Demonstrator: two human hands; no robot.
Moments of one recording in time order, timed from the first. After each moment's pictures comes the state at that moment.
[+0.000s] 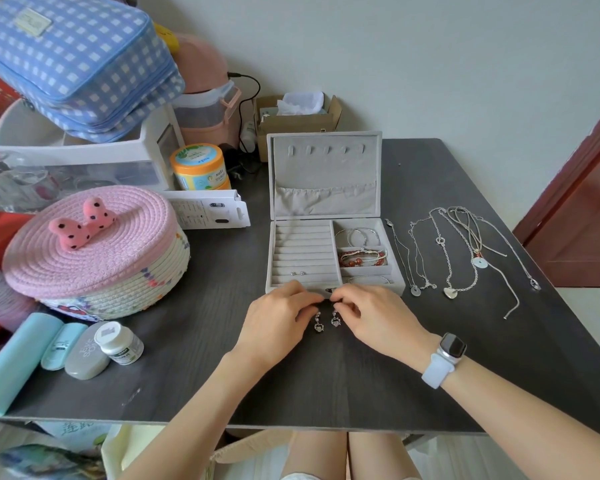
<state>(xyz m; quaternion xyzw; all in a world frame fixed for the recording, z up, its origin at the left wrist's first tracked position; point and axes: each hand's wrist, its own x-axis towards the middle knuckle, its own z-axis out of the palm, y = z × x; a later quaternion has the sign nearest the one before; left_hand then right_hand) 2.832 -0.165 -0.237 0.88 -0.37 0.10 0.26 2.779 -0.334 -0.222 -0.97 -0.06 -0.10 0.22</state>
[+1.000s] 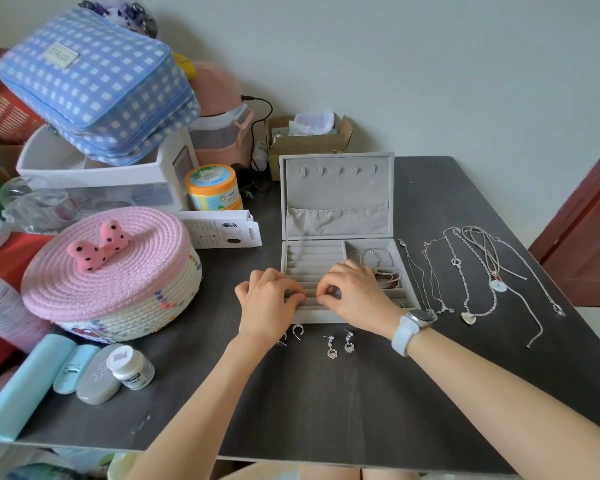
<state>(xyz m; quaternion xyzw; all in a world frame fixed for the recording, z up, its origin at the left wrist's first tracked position) 2.880 -0.166 -0.224 0.95 -0.18 0.06 0.27 2.853 -0.323 -0.219 -0.97 -0.07 -0.07 0.23</state>
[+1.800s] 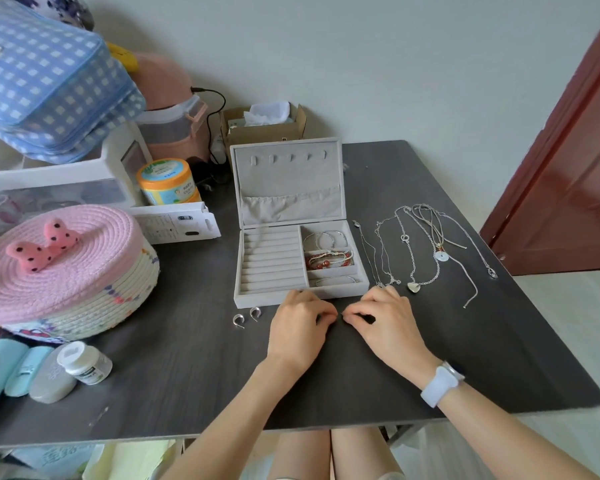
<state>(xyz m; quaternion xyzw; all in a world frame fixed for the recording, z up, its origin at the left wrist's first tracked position) 2.802 -0.234 -0.240 0.90 -0.30 0.02 0.33 2.748 -0.378 -0.254 -0.94 0.08 -0.19 0.26</state>
